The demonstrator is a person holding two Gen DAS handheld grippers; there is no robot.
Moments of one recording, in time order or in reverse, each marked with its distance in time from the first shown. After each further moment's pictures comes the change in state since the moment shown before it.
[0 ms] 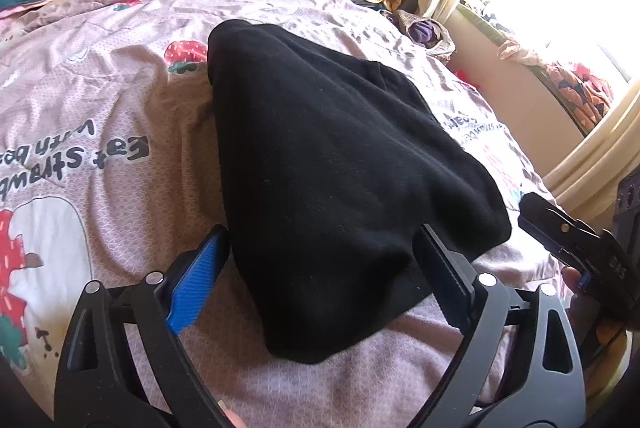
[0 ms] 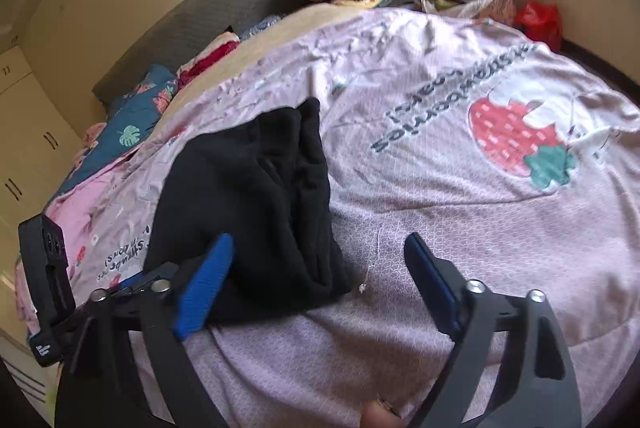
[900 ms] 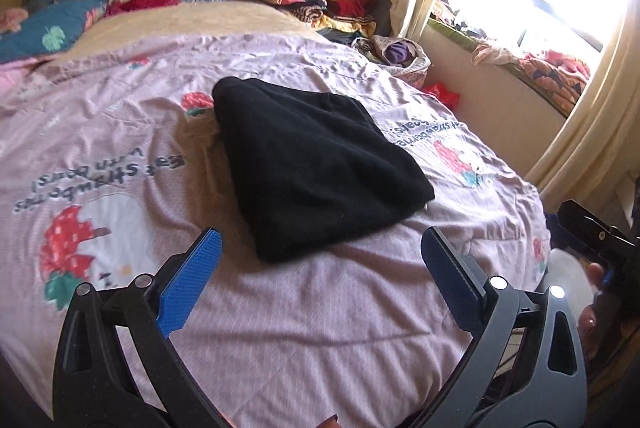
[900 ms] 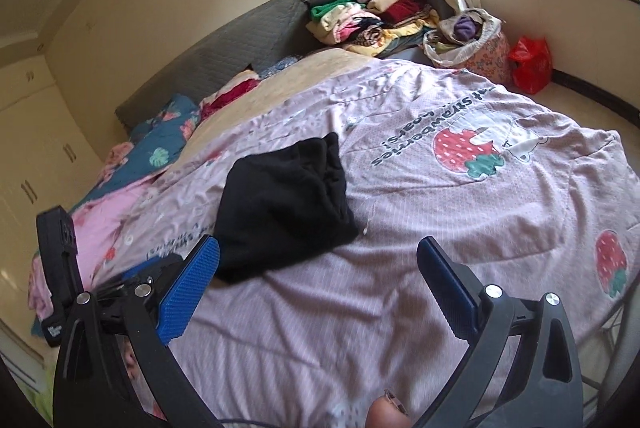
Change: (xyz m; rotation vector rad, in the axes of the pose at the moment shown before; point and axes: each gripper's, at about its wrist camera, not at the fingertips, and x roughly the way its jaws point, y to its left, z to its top) left arm -0.103 -0.037 -0.045 0.132 -0.133 0.026; right arm -0.129 0.019 -0.049 -0.045 -0.129 0.040
